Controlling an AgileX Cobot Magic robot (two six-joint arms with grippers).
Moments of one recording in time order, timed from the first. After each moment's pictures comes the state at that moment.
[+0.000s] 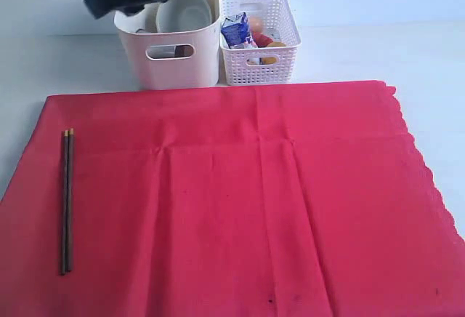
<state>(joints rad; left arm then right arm) 0.11 0.01 0.00 0.08 0.26 -0.10 0.85 2.02 -1.75 0.60 0.48 -0.76</state>
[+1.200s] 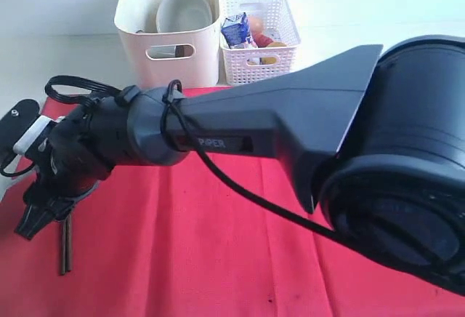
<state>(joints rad) 0.11 0.01 0.00 0.08 0.26 -0.10 1.21 2.37 -1.77 -0.05 0.42 -0.06</state>
